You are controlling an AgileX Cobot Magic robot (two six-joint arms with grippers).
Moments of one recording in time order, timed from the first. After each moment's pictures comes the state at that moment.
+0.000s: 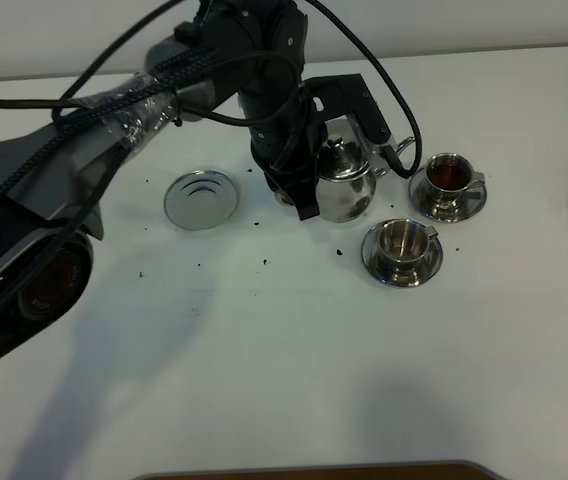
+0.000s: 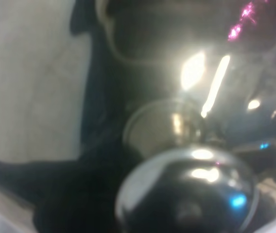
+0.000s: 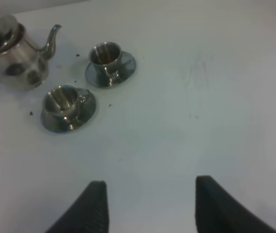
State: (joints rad) left arm -0.59 2.33 -2.07 0.00 1.17 0.73; right arm -0.12 -0.01 -0.52 0.28 1.12 -0.15
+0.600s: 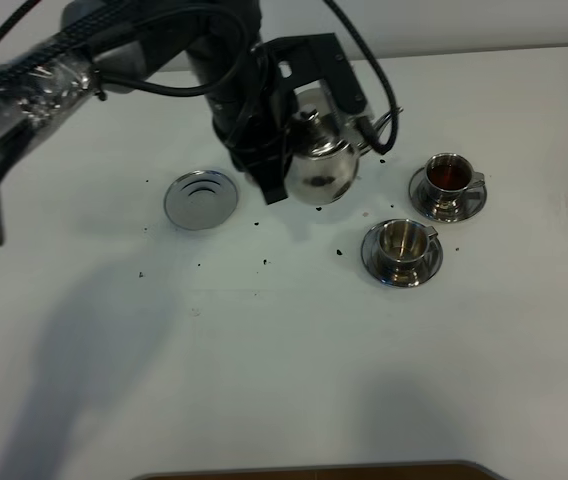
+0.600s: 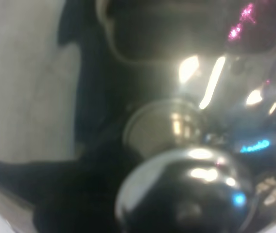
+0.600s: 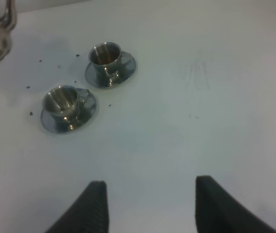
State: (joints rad) left arm -0.57 2.10 -1.89 0.00 1.19 0.75; right arm -0.12 -0.01 -0.52 0.28 1.12 -0.15
